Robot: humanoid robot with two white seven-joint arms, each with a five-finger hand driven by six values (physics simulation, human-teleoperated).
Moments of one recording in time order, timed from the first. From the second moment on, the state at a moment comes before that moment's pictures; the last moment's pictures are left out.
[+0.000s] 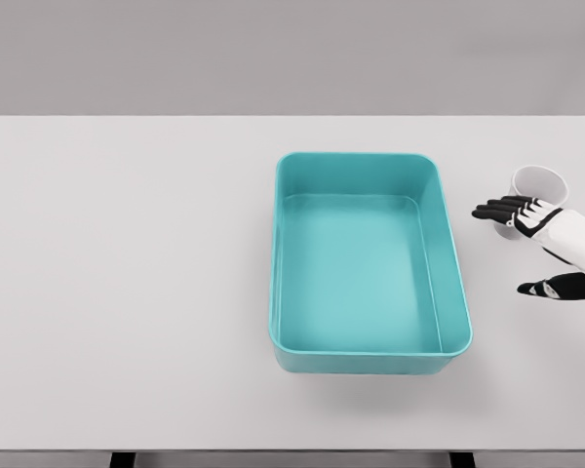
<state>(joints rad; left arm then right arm) 0.04 0.00 -0.10 -0.12 0.10 0.11 -0.10 0.13 -0.77 -0.17 -1.75 0.15 -0.61 0.53</state>
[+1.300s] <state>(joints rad) 0.04 0.00 -0.10 -0.12 0.10 0.11 -0.10 -0.19 -0.61 -0.12 -1.08 -0.39 -0.43 0.61</state>
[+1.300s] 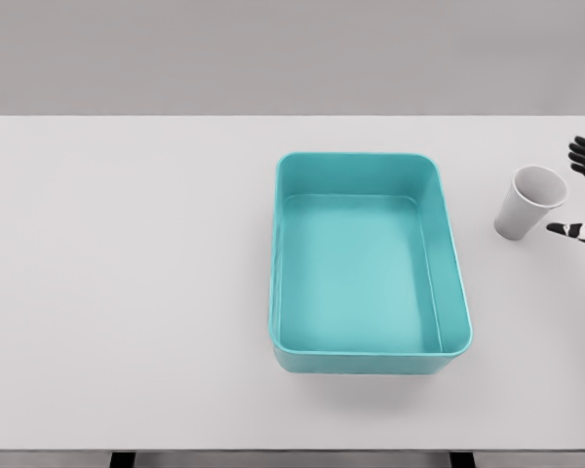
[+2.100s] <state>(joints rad) 0.04 0.00 -0.10 -0.12 0.10 0.11 -0.10 -0.24 -0.53 -0.11 -0.90 -0.46 -0.42 0.61</state>
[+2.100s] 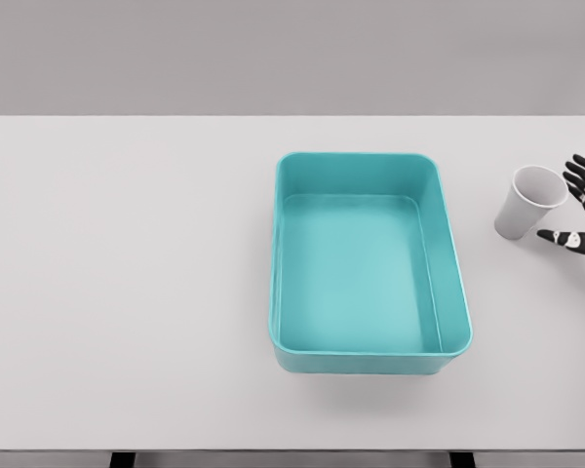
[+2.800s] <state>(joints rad) 0.04 0.00 -0.10 -0.12 0.10 0.11 -0.10 -0.27 -0.48 -0.07 -0.89 -0.47 -0.37 0.61</state>
